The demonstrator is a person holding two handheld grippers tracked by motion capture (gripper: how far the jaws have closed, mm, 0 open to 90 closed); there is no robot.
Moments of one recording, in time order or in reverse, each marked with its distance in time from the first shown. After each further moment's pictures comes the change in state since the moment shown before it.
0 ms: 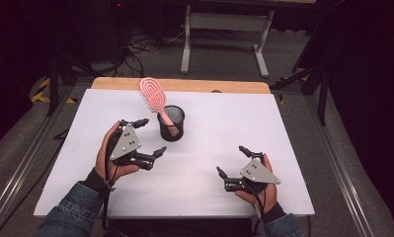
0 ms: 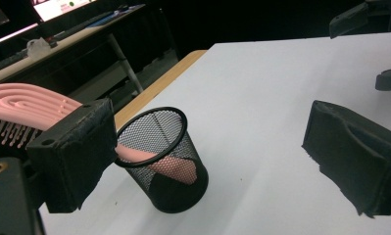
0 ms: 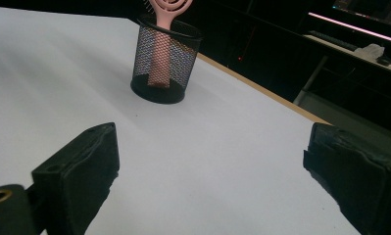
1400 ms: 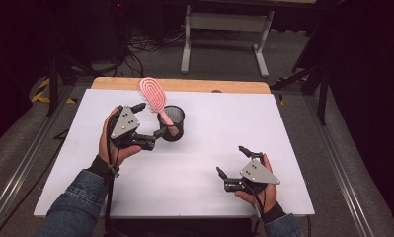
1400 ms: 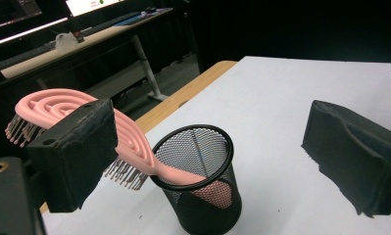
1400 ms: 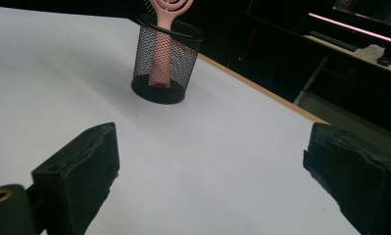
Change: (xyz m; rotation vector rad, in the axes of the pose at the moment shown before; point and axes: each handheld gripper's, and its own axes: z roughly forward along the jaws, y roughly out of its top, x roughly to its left) left arm 0.033 0.012 0.019 -0.032 0.079 -0.091; right arm 0.001 0.000 0.000 -0.001 -0.001 -0.001
